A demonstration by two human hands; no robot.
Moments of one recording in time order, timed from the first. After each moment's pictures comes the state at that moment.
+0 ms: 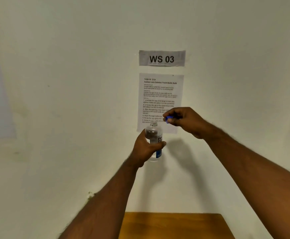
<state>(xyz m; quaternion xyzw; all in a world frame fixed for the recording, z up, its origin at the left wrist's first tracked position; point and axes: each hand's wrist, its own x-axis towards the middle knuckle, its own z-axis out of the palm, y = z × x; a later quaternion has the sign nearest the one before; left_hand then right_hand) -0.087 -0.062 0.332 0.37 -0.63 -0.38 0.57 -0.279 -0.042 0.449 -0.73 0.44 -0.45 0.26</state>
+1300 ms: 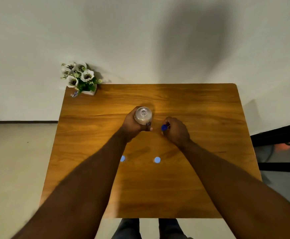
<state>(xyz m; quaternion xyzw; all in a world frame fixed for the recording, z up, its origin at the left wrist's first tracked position) -0.059 -0.013 -0.074 0.56 -0.48 -0.61 0.30 -0.269 0.018 -0.090 -0.62 0.70 -0.14 0.32</state>
